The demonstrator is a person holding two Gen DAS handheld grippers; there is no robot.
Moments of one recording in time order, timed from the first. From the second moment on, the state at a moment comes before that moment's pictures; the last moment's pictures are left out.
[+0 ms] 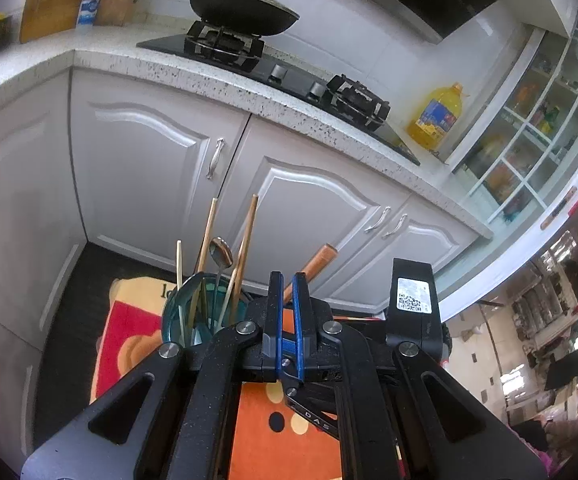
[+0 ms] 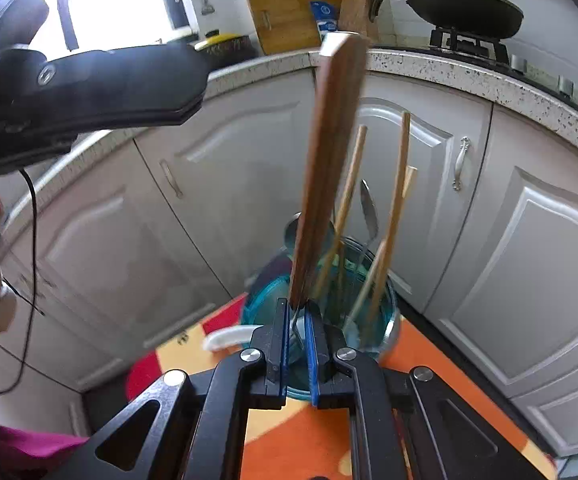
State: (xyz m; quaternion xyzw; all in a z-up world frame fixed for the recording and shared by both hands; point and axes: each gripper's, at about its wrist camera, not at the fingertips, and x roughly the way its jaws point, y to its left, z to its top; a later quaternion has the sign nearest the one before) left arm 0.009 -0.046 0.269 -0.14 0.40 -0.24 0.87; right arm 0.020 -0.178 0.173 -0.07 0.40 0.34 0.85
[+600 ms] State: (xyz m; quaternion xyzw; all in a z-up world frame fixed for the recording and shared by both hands) left arm 0.017 -0.038 0.223 -0.15 0.44 -0.19 0.86; right arm 0.020 -0.179 0.133 -0.07 0.45 0.32 0.83
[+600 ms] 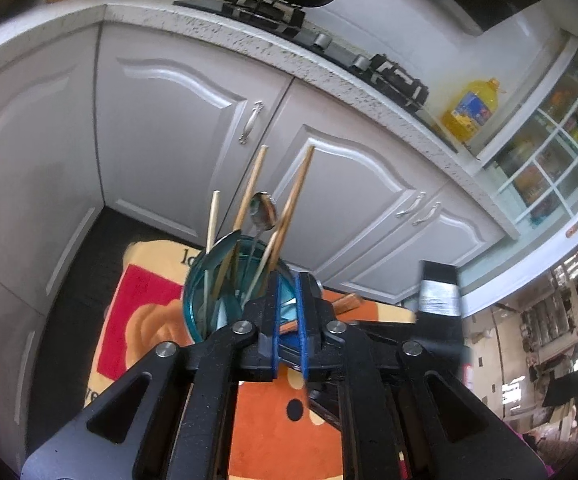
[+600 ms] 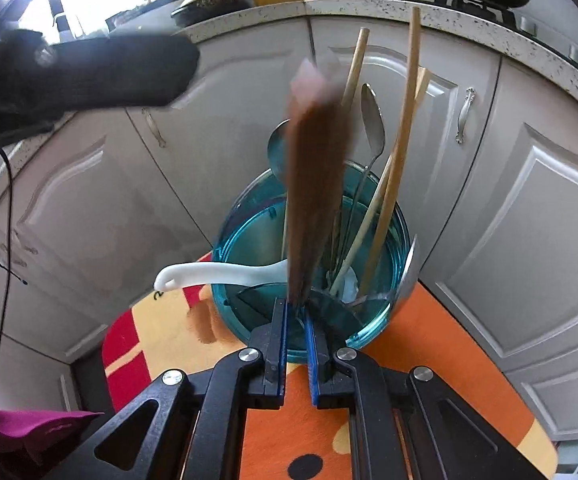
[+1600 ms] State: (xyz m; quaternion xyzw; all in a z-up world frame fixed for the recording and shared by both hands) left arm -0.071 -0.054 0.207 -0.04 0.38 -0.09 0.92; right arm -0.067 -0.226 0.183 0.03 0.38 0.19 0.91
